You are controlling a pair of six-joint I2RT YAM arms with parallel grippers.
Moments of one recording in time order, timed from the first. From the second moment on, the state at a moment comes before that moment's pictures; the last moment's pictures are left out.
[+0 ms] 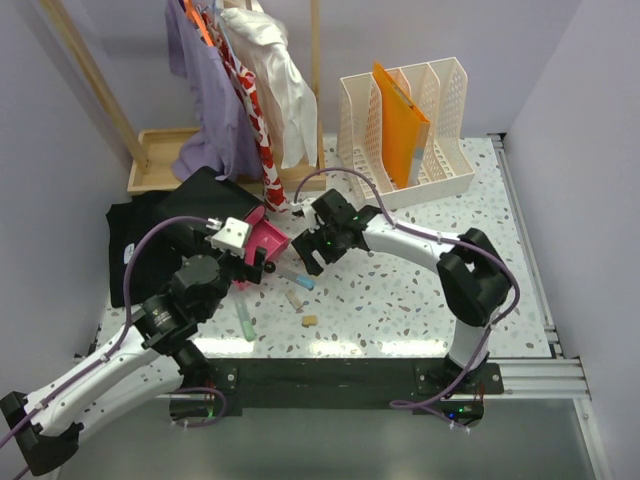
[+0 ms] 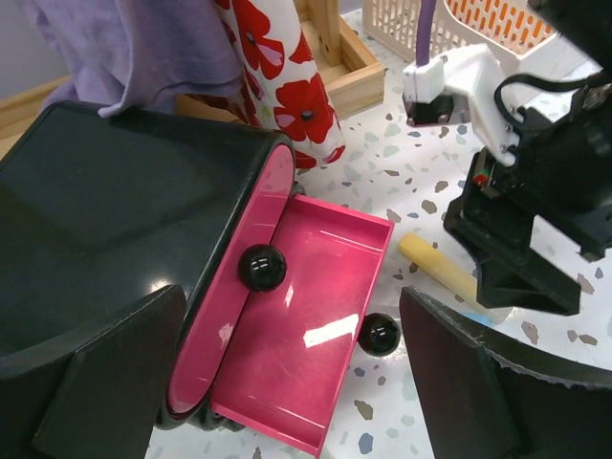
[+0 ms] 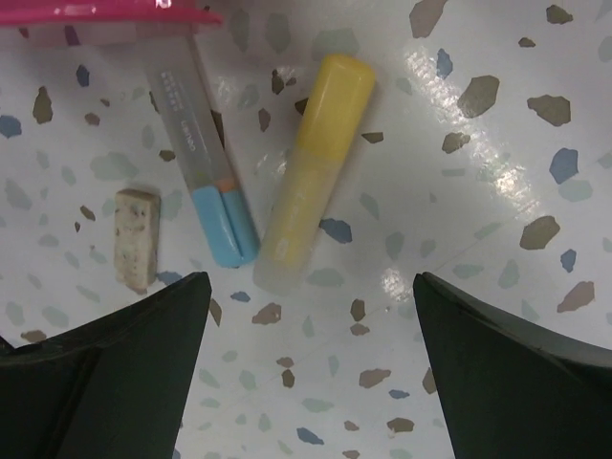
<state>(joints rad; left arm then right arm) -0.81 0.60 0.61 -0.25 -0.53 0.01 0.78 1.84 1.32 -0.50 -0.13 0.06</state>
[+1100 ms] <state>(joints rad) -0.81 0.58 0.61 -0.25 -0.56 0.04 0.82 1.94 1.28 -0.42 0.12 0.10</state>
